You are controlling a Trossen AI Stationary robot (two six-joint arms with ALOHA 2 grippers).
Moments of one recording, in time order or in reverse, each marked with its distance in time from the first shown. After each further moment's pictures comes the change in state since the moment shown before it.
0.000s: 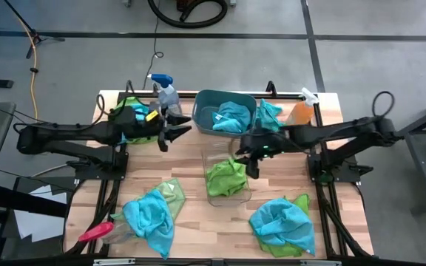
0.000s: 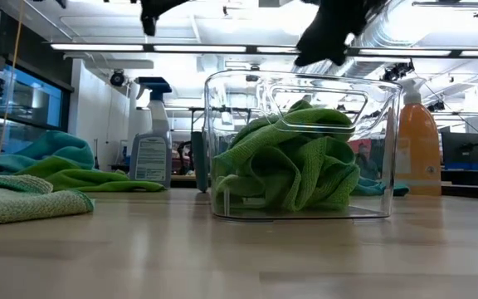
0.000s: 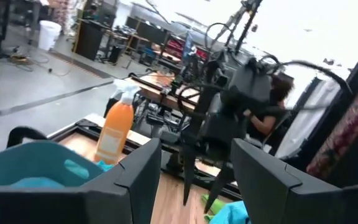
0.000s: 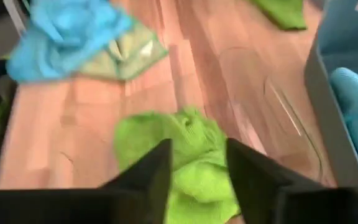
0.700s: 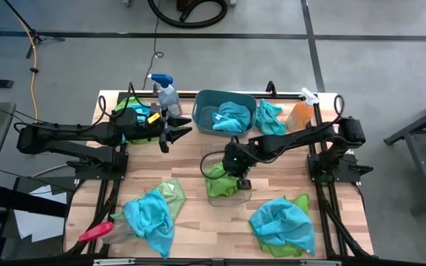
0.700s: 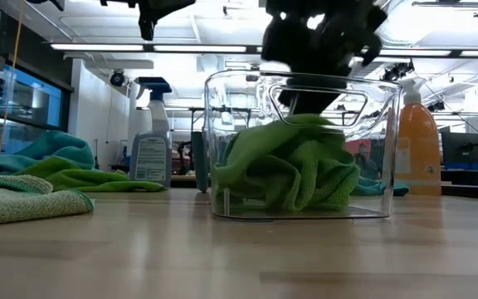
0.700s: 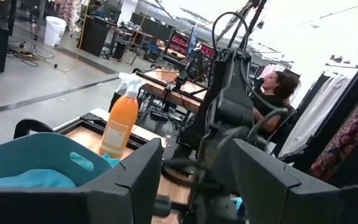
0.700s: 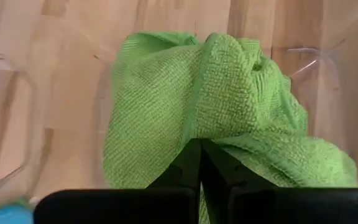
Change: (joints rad) left arm -0.012 0.005 -0.013 -0.006 -0.024 0.003; right arm 0.004 0.364 0.089 -0.034 -0.191 -0.262
